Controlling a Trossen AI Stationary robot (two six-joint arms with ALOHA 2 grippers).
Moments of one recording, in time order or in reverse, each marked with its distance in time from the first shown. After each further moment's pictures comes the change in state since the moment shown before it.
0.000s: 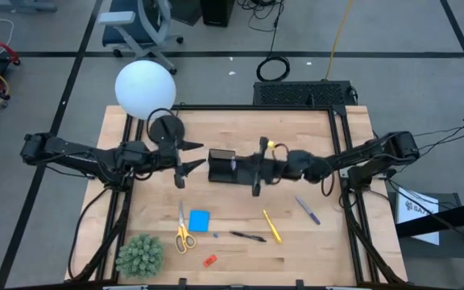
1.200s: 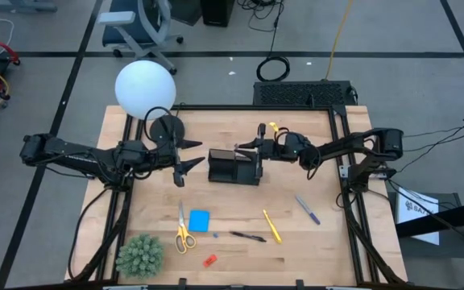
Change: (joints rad) left arm 0.016 -0.015 -0.019 0.029 0.008 0.011; right arm -0.274 0.140 -0.121 0.263 -0.336 0.384
